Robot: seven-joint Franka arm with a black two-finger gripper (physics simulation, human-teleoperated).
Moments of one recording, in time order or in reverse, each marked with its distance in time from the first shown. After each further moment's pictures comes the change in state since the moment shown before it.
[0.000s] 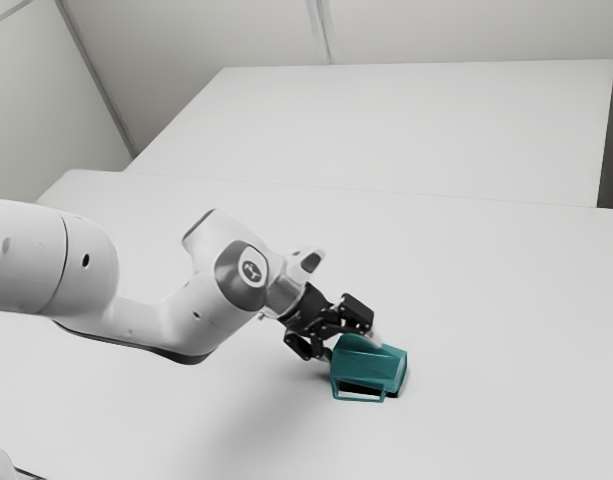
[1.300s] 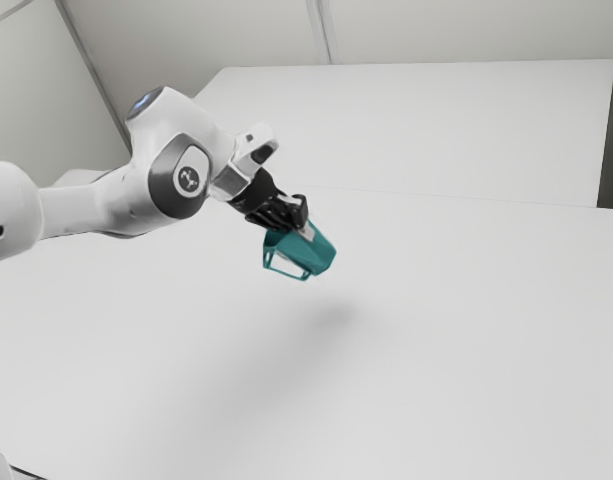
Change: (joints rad) arm 0.065 -0.127 0.149 0.229 0.641 -0.105 -0.078
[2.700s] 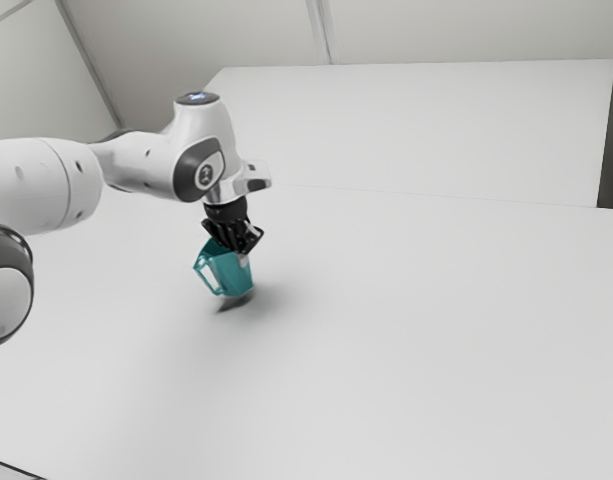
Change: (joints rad) arm 0.444 0.331 -0.243 0.272 0.418 -0.348 0.014
